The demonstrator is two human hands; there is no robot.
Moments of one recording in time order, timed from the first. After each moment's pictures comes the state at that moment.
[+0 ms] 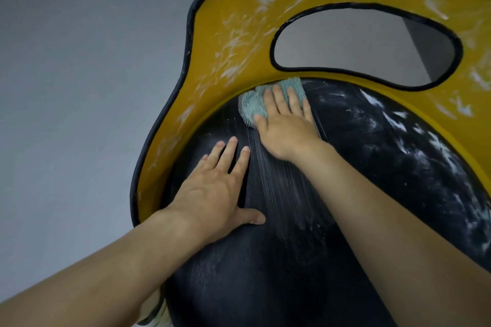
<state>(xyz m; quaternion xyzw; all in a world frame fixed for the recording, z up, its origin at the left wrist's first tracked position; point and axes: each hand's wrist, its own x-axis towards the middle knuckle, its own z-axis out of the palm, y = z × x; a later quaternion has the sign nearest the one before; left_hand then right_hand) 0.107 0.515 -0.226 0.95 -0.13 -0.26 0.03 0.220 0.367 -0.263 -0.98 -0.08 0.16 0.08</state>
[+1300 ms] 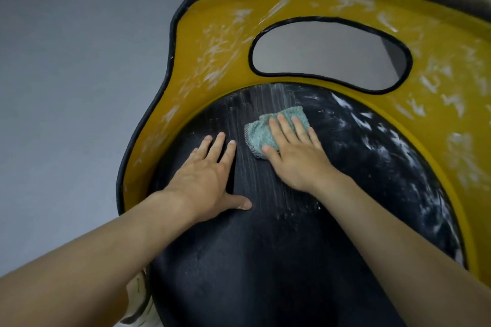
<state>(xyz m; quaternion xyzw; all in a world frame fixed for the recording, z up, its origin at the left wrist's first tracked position) 0.113 0.501 -0.224 0.95 -0.12 -0.27 0.04 0.158 0.305 -0.254 -0.97 -0.10 0.19 0.07</state>
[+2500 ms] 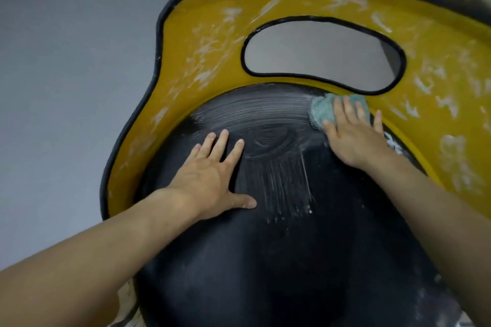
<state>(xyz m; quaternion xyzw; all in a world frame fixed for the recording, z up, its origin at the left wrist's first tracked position) 0.126 0.485 -0.236 0.95 -0.15 -0.26 0.03 0.207 0.194 -0.258 -0.99 0.04 0.15 0.01</state>
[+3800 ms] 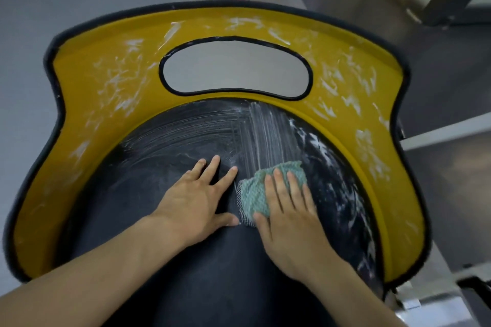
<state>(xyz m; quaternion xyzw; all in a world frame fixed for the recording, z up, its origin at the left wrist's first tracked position) 0.122 0.383 -0.223 0.95 -0.22 -0.24 -0.01 0.049 0.195 -0.260 -0.98 -0.03 0.15 0.10</state>
